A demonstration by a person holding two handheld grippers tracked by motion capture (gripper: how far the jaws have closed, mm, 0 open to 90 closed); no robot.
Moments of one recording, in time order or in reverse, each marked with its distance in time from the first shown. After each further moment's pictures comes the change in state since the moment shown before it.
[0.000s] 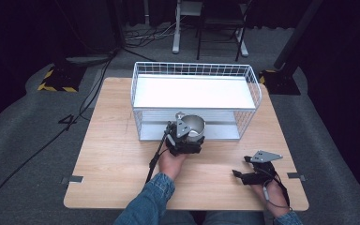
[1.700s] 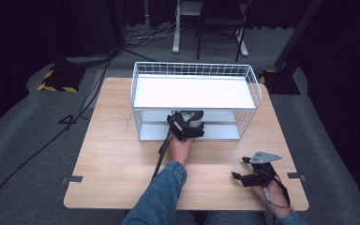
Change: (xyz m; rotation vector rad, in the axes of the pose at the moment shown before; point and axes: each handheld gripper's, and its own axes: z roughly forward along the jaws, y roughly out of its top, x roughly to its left) left arm 0.034 0.002 0.067 0.049 0.069 -0.065; right arm 0.002 0.000 0.000 0.000 0.051 -0.046
